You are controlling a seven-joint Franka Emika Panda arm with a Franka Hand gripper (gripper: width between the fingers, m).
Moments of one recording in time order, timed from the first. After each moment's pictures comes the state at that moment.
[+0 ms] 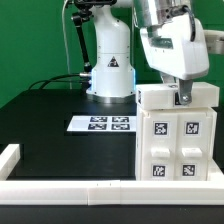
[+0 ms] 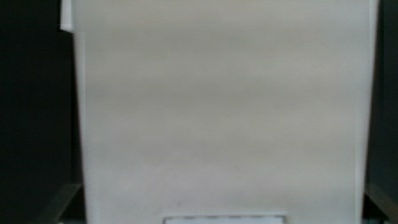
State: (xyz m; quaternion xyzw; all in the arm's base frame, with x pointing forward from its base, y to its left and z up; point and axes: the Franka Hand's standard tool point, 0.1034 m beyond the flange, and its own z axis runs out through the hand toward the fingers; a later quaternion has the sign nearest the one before) arm 0.598 0.089 0.148 -0.72 0.69 0.04 0.10
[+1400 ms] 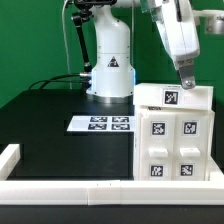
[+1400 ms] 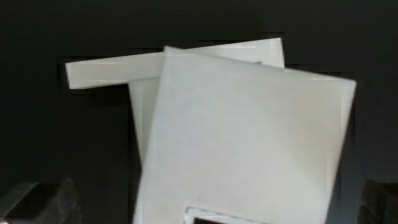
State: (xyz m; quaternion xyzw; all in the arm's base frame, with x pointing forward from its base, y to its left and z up) arm 0.596 0.099 0.172 -0.68 0.73 0.05 0.12
